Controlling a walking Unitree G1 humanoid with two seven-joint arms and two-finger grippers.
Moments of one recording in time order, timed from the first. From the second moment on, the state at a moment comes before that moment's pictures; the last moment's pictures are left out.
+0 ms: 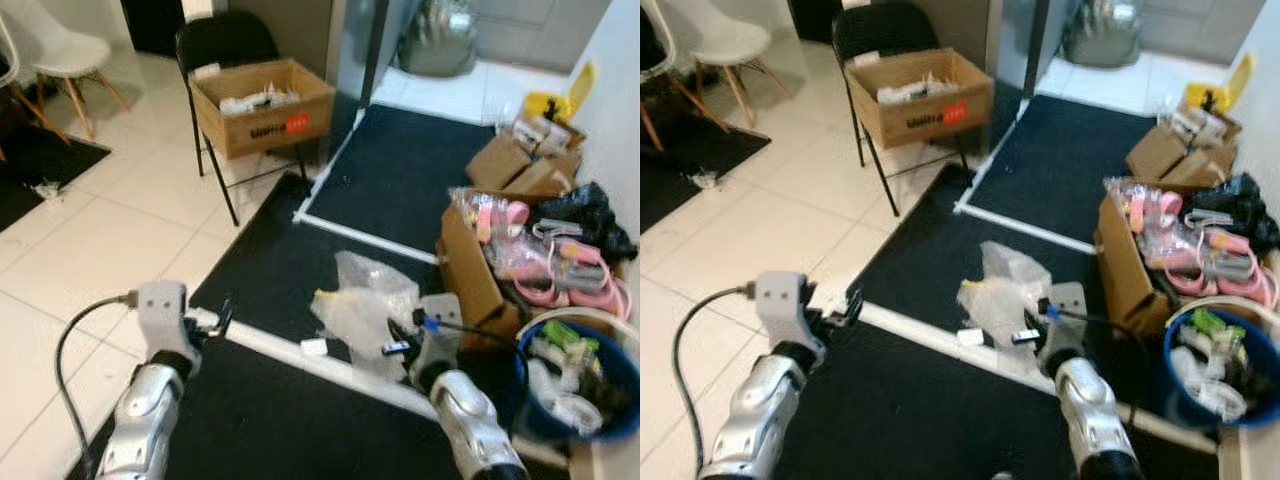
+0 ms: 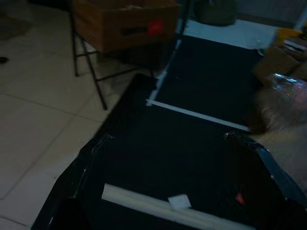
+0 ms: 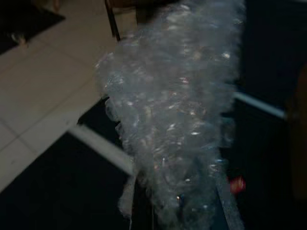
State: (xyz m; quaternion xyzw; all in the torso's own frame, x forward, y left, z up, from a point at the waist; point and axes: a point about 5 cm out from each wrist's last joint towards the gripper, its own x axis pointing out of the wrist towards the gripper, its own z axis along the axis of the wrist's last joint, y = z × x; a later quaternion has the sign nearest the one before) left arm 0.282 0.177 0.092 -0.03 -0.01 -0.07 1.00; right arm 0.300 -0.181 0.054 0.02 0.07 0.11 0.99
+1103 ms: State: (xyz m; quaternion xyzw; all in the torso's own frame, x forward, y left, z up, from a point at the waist) left arm 0.281 0.181 0.066 -0.02 0.04 -0.07 1.00; right arm 0.321 -0.192 0.066 0.06 0.02 0.01 1.00
